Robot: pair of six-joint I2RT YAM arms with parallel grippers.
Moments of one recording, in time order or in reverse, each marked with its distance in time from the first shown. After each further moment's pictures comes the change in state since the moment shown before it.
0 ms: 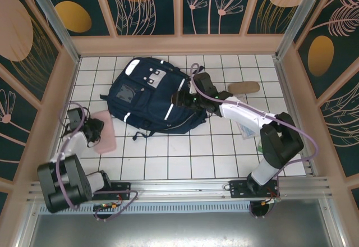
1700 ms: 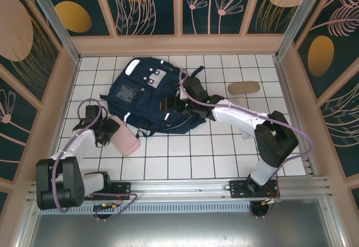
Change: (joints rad) left arm -0.255 0.029 0.045 -0.154 -0.120 0.107; right arm 0.094 0.042 0.015 0.031 -0.013 -0.014
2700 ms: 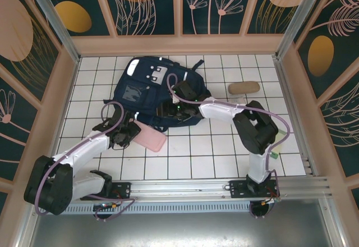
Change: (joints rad) left arm -0.436 -0.009 0.026 -0.027 -0.110 -0.295; right arm 0.014 0.243 0.117 -0.005 -0.031 -0.019
